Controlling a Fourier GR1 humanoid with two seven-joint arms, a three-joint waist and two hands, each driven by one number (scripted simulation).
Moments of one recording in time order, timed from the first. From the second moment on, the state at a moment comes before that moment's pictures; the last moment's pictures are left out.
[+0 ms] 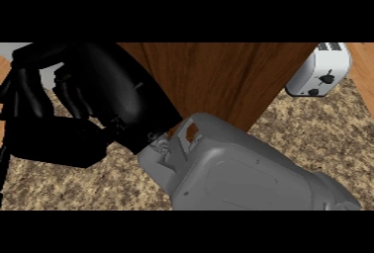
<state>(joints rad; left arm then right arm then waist) 0.40 0.68 -0.15 -2.11 0.87 0.24 -0.48 -1.17 0.00 0.53 -1.50 -0.19 -0.40 0.52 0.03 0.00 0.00</state>
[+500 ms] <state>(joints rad) 0.38 0.64 -0.13 -2.09 0.83 0.22 -0.44 -1.21 0.00 0.40 -1.22 -0.24 -0.25 0.34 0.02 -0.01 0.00</state>
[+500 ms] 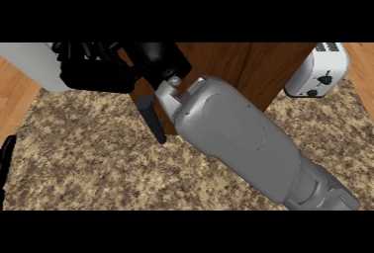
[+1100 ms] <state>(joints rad) 0.33 0.62 -0.12 -2.08 0.82 0.22 -0.40 -1.21 -0.02 0.39 -1.11 -0.19 -0.15 0.16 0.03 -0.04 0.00</state>
